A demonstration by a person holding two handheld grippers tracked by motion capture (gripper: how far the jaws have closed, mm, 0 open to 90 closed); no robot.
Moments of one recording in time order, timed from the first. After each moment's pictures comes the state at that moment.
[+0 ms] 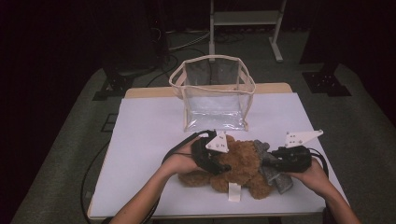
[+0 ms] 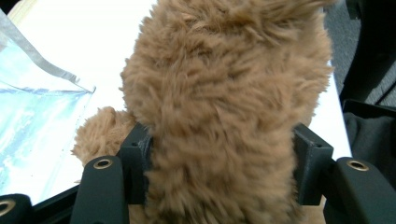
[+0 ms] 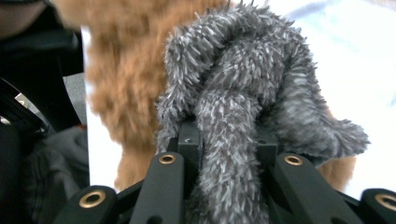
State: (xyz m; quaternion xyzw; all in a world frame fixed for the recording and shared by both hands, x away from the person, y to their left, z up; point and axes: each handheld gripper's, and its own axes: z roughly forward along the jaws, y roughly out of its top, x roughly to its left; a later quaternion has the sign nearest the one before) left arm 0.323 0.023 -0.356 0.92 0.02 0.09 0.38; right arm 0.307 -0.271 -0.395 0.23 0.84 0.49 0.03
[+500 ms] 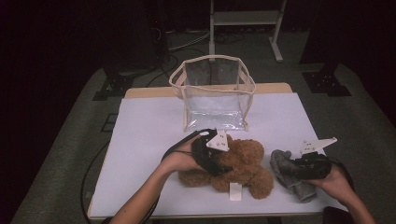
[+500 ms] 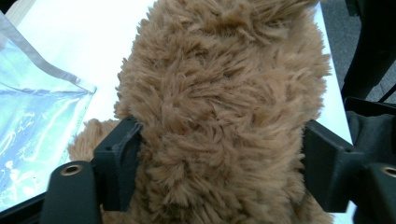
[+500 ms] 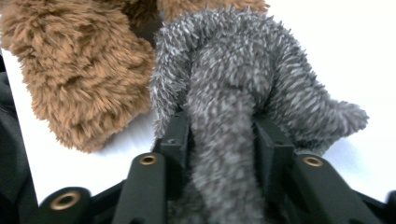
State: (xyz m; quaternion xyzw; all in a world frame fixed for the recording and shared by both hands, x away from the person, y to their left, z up) left arm 0.323 0.029 -0.351 0.92 0.01 0.09 0.38; right arm 0.304 -0.333 -0.429 0.32 0.86 0.38 0.04
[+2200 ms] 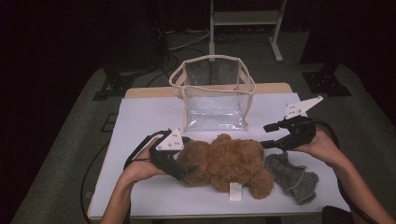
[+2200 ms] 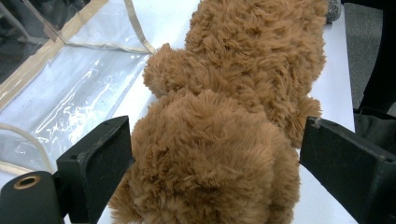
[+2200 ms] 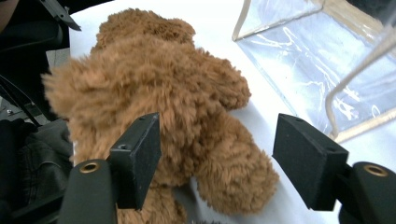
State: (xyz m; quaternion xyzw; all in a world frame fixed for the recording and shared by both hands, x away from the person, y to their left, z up) left arm 0.306 0.131 -0.343 0.89 0.10 0.13 0.42; right arm 0.356 -0.268 -0.322 0.20 0.88 0.44 0.04
